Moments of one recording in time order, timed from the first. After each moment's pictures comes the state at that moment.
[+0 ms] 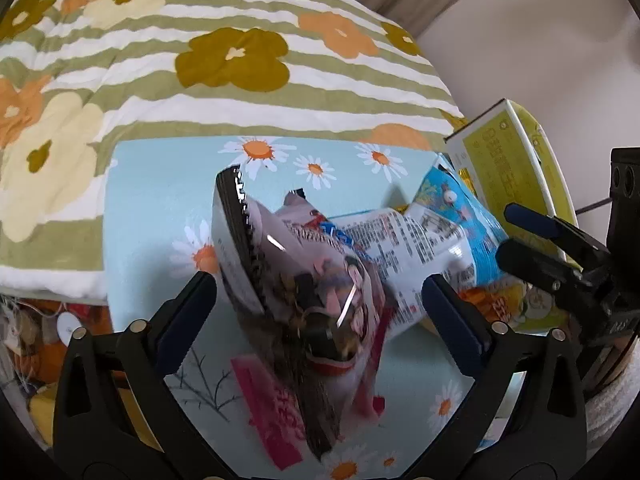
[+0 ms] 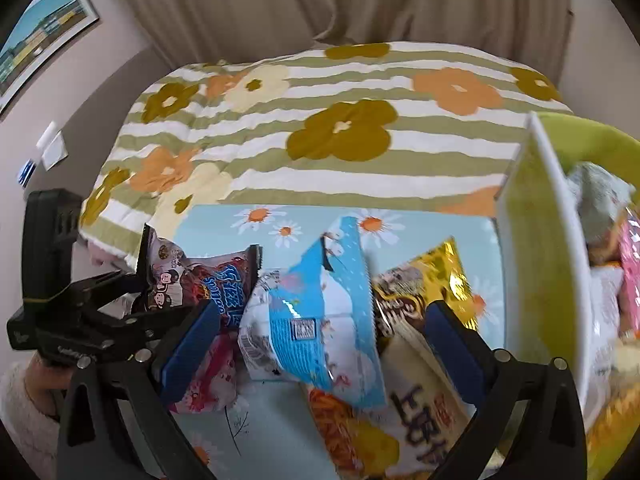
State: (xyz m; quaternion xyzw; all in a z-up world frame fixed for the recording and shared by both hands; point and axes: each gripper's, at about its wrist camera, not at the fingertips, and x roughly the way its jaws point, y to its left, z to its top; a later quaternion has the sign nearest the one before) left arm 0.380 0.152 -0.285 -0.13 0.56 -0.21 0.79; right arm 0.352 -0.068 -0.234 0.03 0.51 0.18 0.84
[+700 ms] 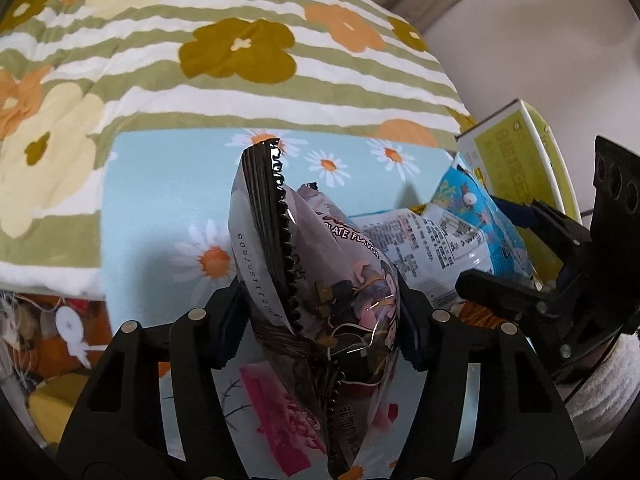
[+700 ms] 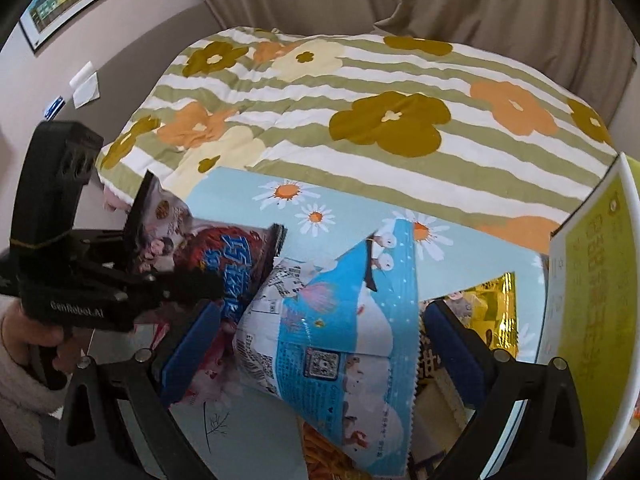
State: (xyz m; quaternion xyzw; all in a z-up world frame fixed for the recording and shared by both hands) left arm 0.385 0.160 -0.293 -0.13 0.57 -0.20 0.79; right arm 0.365 -0.040 -0.263 -0.05 0.52 0.26 0.82
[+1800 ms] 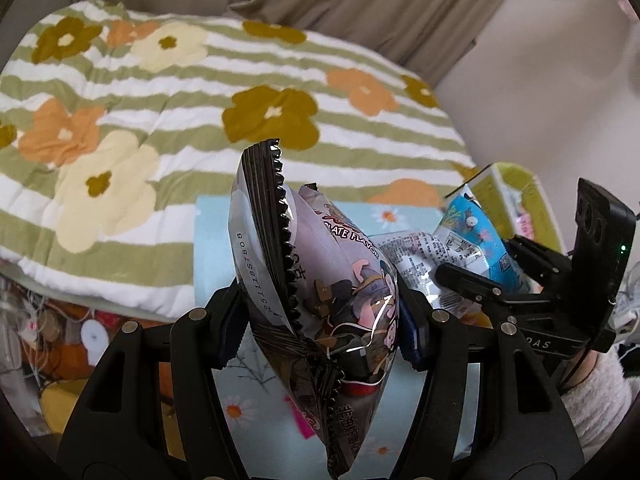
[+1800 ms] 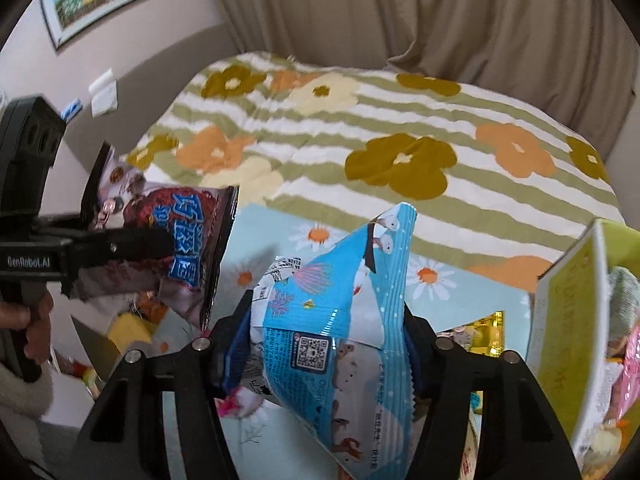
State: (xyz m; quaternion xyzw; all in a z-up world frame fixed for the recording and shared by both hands) left arm 0.354 0.204 -0.193 -0.14 0.50 -0.15 0.84; right arm 0.344 -0.034 -0.198 -0.03 0.46 0.26 0.85
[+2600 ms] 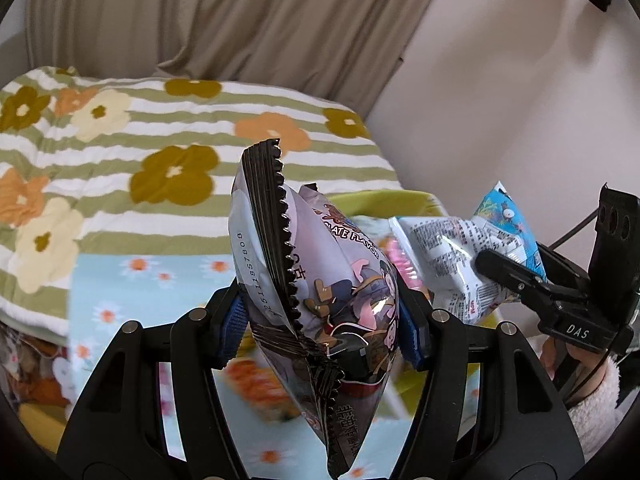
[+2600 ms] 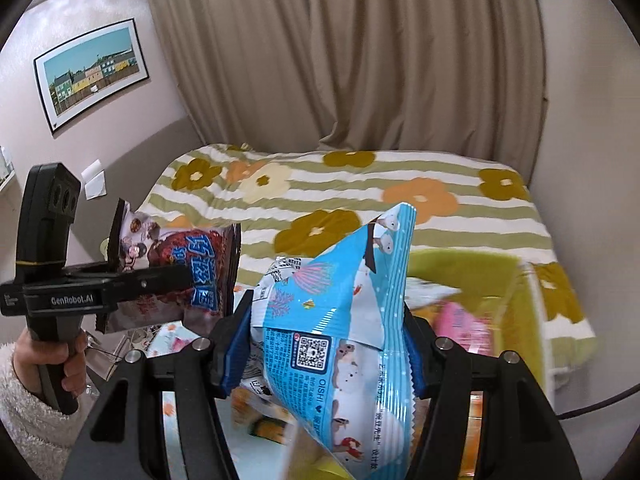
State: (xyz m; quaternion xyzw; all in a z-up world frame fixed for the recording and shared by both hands) left arm 0.324 -0.031 -0.087 -0.12 0.42 -0.20 0.88; right arm 0.282 -0.264 -0.079 0.02 0.35 0.20 0.91
